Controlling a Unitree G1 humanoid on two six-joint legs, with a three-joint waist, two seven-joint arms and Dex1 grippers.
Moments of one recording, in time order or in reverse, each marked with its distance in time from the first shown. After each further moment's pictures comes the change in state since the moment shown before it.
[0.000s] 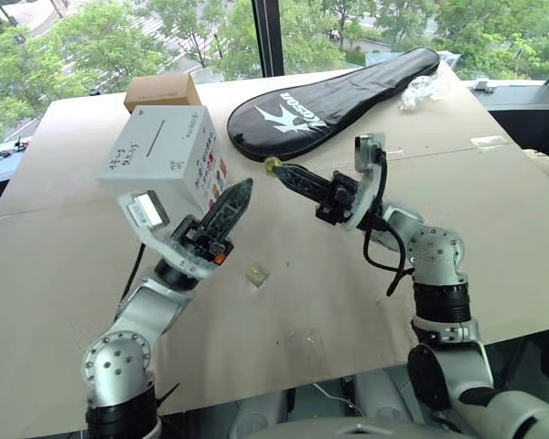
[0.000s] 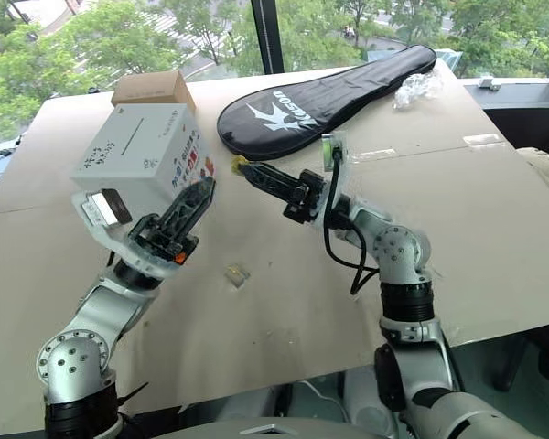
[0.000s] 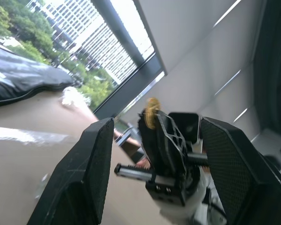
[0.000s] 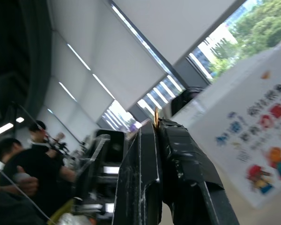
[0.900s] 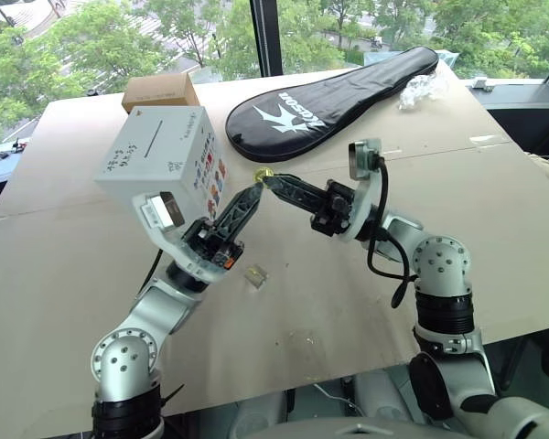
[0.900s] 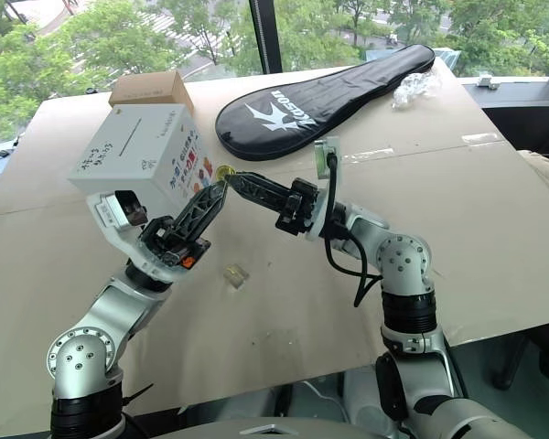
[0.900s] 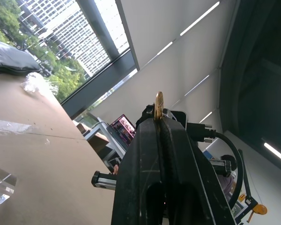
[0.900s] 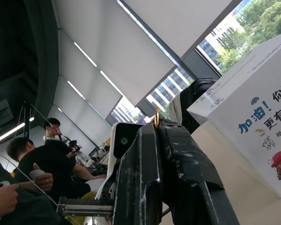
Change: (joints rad) left arm 0.002 0.030 -0.061 0.028 -0.053 0.000 -0.064; right arm 0.035 -0.028 0.054 -0.050 0.091 0.024 -0.069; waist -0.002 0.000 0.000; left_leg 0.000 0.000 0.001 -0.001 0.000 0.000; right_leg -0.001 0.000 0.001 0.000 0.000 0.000
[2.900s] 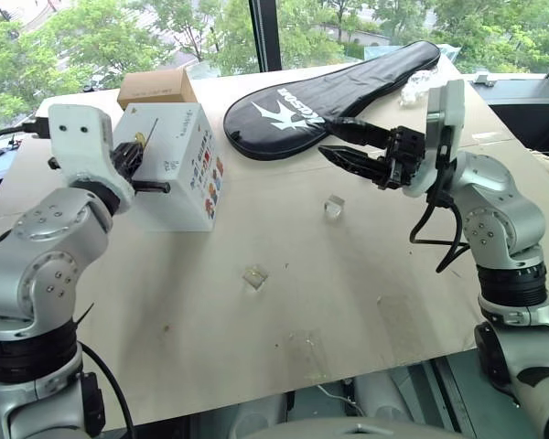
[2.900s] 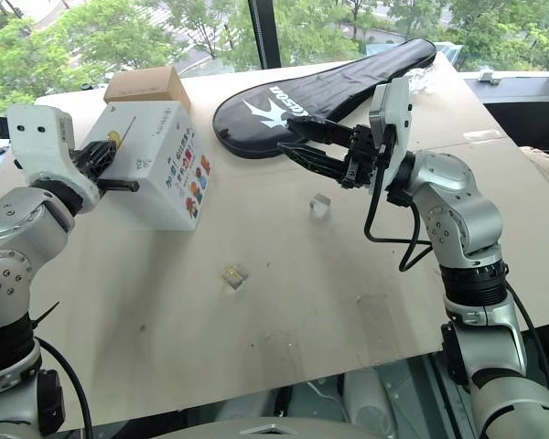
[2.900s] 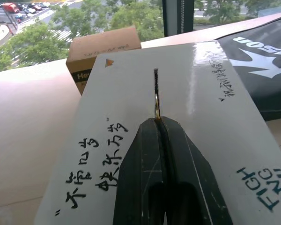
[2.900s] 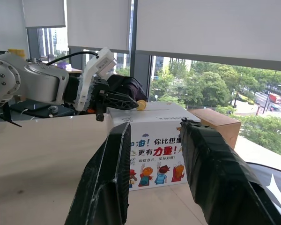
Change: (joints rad) left arm -0.356 0.443 0.140 0.037 0.816 0.383 0.508; right arm -0.137 -0.425 0.056 0.005 -0.432 -0.555 0.390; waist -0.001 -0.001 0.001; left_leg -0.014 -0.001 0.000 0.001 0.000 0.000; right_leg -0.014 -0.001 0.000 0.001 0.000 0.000
